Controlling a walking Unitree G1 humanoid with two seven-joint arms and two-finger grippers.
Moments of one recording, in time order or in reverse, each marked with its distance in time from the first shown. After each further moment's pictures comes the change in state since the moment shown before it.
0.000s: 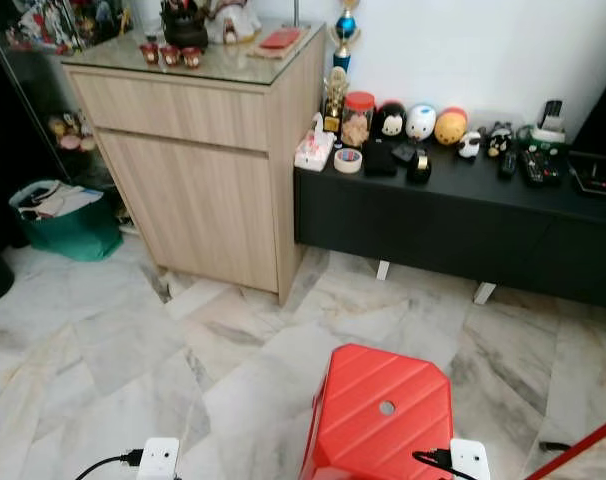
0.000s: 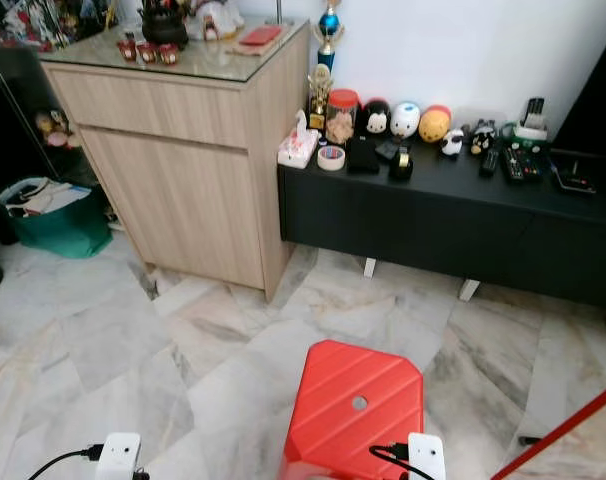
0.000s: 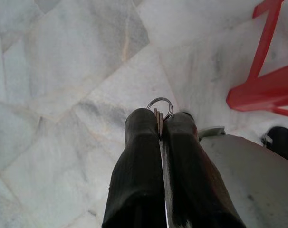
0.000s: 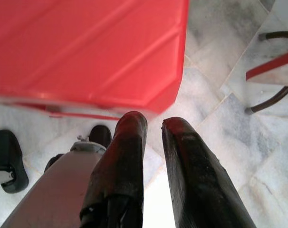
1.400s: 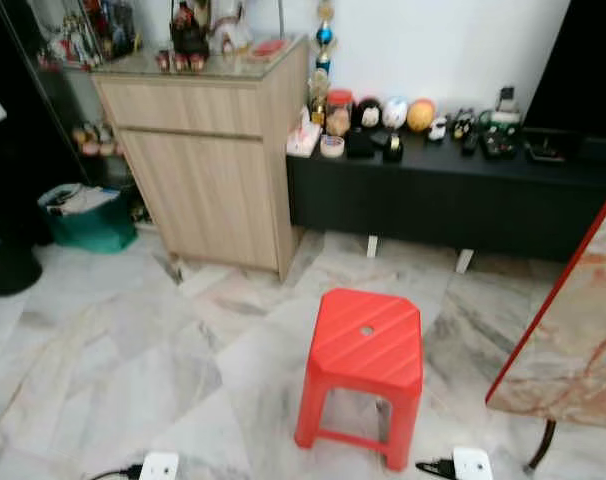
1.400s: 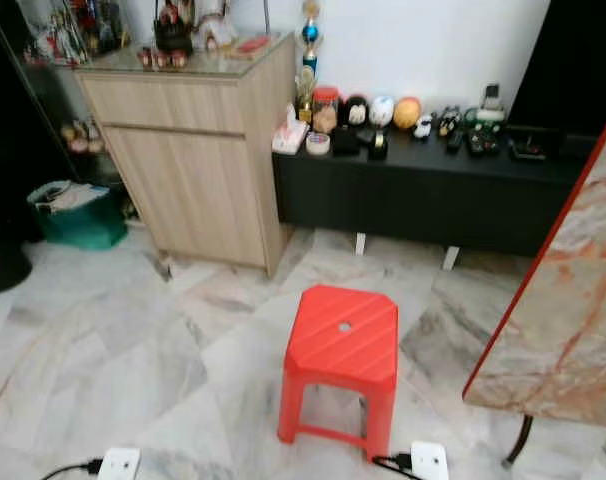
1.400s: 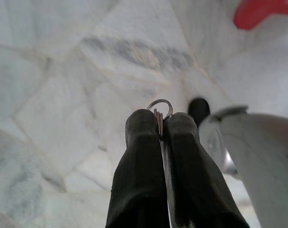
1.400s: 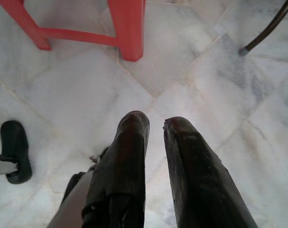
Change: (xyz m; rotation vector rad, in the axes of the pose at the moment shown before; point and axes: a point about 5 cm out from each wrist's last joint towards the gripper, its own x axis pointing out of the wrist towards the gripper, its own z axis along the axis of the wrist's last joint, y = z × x) left arm -0.003 0.000 -0.016 0.024 0.062 0.016; right arm 0.000 -0.005 -0.003 -0.024 0.022 -0.002
